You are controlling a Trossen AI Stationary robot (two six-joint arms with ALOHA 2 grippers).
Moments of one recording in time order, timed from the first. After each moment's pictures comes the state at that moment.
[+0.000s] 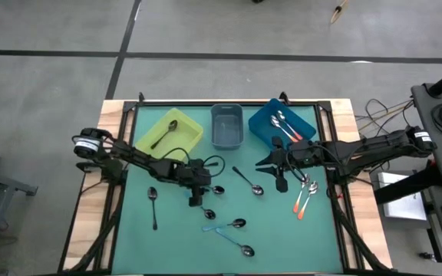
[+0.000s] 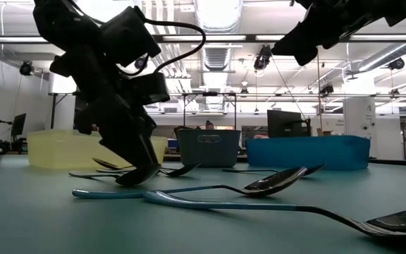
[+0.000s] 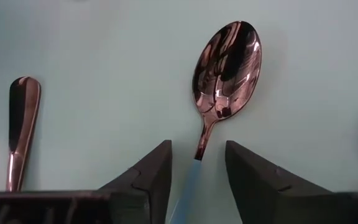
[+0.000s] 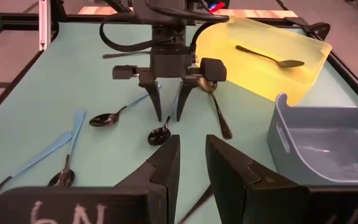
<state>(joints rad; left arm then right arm) -0.11 1.73 0.73 0.03 -0.08 -0.13 0.07 1.04 0.65 -0.02 0.03 0.01</state>
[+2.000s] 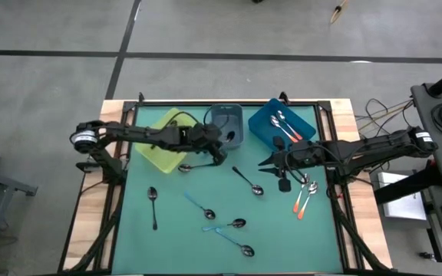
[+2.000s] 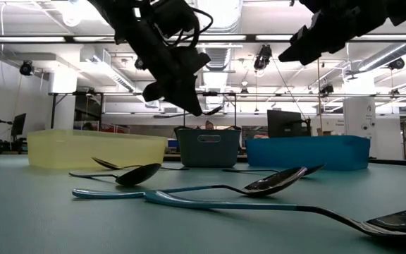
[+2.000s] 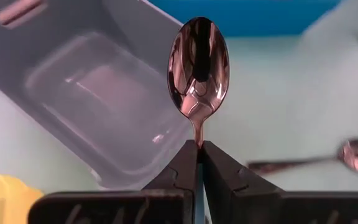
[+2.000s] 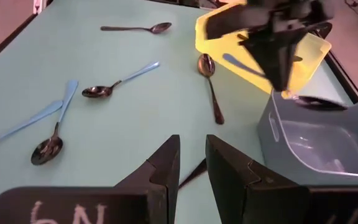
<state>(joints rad) 0.17 1.67 1.10 -0.24 -0.24 -0.44 0.07 1.02 0.65 -0.11 0.03 -0.10</state>
